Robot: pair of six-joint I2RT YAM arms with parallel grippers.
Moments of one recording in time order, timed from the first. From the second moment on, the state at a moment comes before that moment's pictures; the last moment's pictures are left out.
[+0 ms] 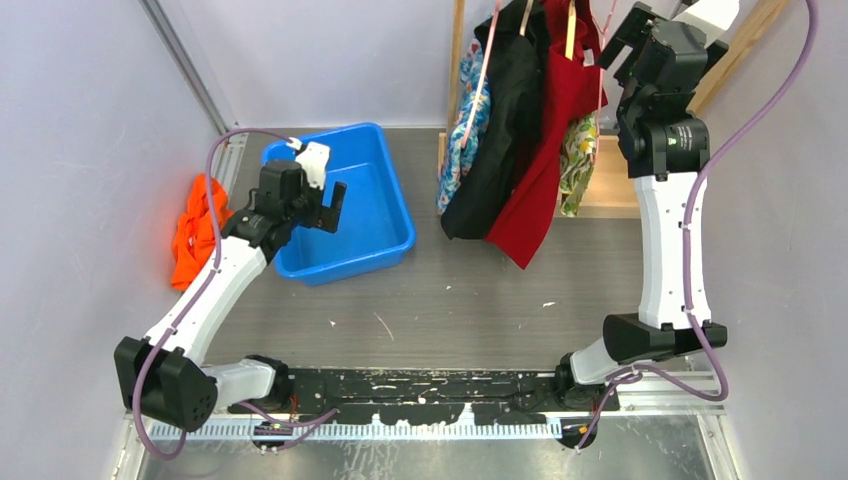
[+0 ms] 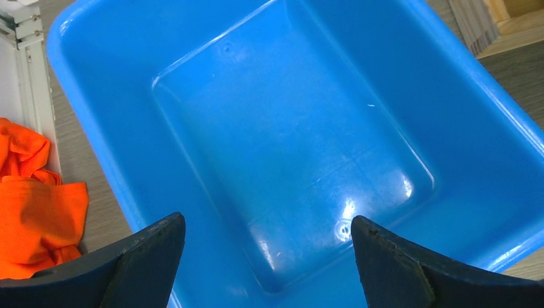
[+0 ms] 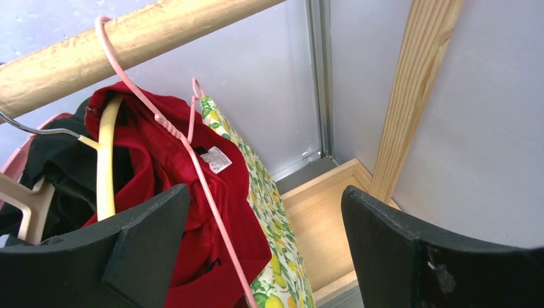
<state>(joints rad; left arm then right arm) -0.31 1.21 1.08 -0.48 -0.10 0.10 0.07 1.52 2.10 -0.61 0.52 0.22</state>
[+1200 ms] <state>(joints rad) -0.31 1.19 1.06 -0.46 -0.12 0.09 0.06 1.88 2.33 -0.53 0.44 0.19</state>
